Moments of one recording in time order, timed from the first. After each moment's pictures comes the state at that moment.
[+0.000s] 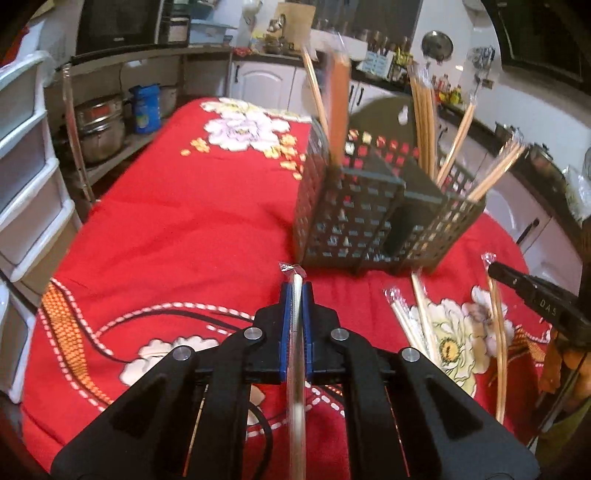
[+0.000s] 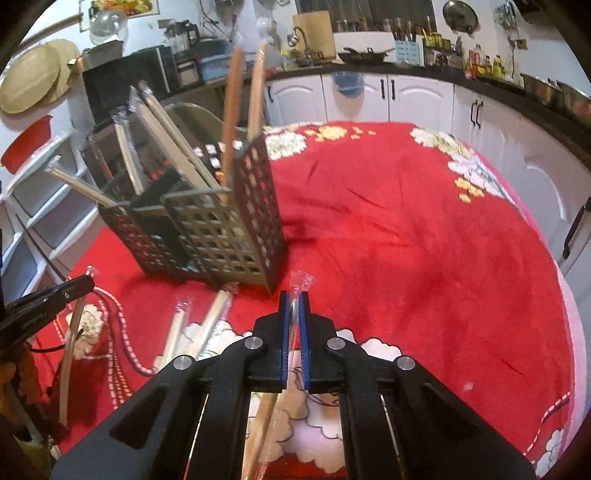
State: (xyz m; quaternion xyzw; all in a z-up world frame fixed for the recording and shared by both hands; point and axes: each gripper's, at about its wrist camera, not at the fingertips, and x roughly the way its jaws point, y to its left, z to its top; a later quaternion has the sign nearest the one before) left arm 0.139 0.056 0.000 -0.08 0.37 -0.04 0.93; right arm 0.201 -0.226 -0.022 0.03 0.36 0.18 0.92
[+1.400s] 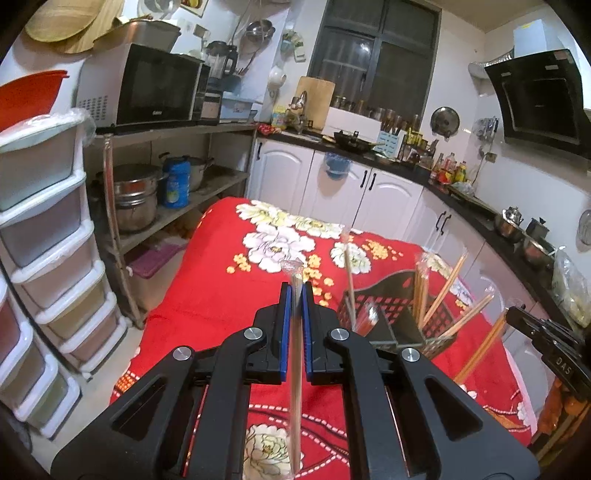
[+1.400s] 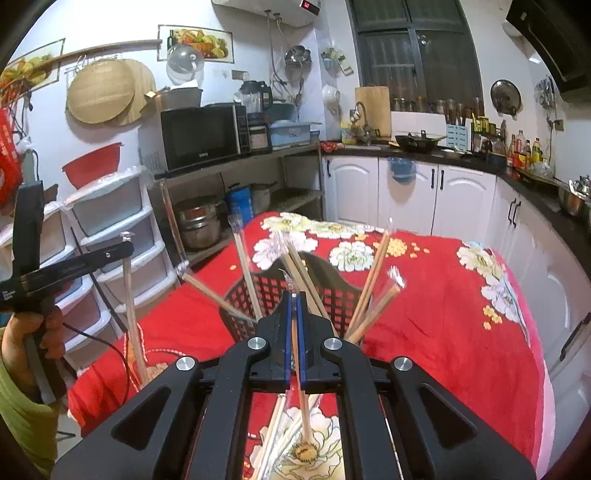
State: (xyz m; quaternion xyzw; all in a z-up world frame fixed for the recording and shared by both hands) left arm 0.131 0.114 0.121 -0.11 0.24 -0.01 0.97; right arm 0.163 -0.176 0.113 0.00 0.22 0.26 0.94
